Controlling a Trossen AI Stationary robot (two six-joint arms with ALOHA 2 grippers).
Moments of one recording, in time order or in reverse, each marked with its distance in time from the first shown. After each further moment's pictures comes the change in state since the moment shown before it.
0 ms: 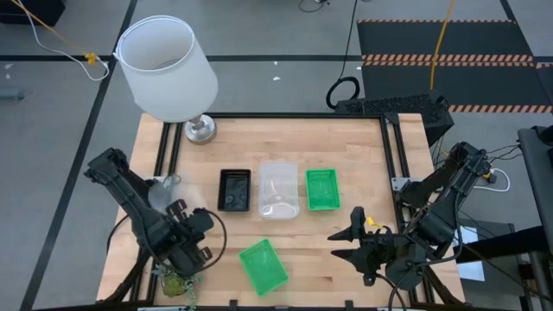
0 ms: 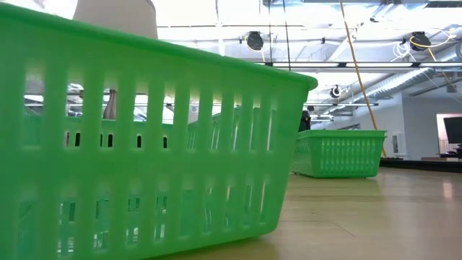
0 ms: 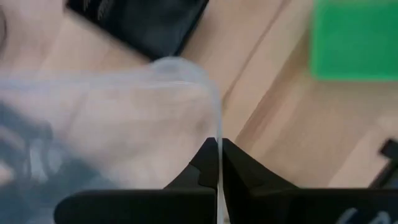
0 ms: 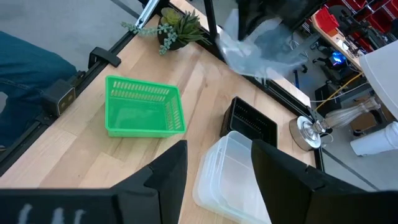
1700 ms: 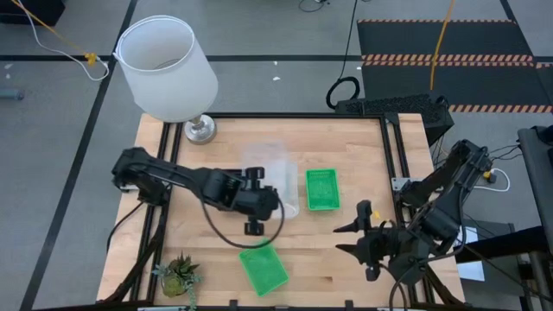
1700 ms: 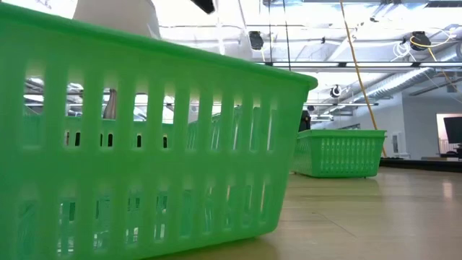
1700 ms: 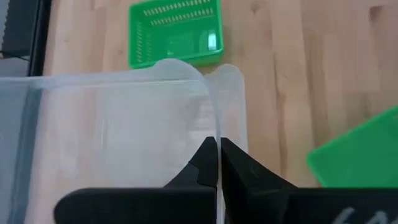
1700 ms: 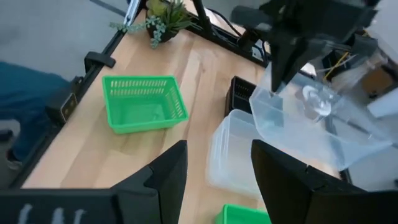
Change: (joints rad) left arm 0.469 0.173 0.233 0.492 -0.048 1.192; right arm 0.001 -0.034 0.000 -0.105 0.005 0.218
